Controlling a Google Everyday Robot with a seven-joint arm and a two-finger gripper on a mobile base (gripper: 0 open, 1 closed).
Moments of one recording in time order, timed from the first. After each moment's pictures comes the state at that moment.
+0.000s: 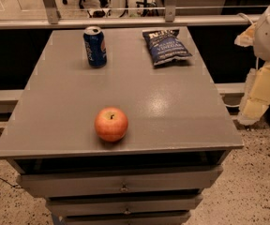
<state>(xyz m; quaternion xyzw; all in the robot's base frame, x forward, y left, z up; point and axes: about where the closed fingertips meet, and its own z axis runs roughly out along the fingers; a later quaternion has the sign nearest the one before) 0.438 -0.216 0.977 -0.60 0.78 -0.04 0.16</state>
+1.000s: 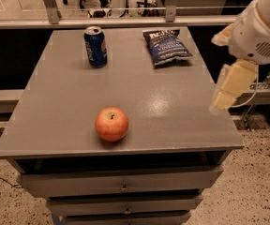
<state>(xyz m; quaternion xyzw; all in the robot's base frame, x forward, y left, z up) 0.474 -0.182 0.963 -0.61 0.77 0.02 0.22</state>
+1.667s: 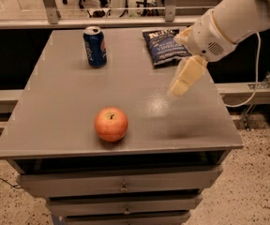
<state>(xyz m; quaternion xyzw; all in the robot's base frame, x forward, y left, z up) 0.543 -0.110 0.936 -0.61 0.73 0.12 0.30</state>
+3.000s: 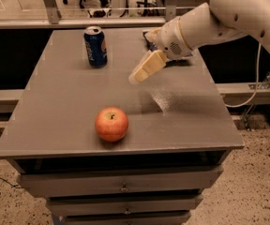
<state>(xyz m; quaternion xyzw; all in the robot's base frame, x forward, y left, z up) 0.619 -0.032 0.917 -0.55 0.70 0.22 0.39</state>
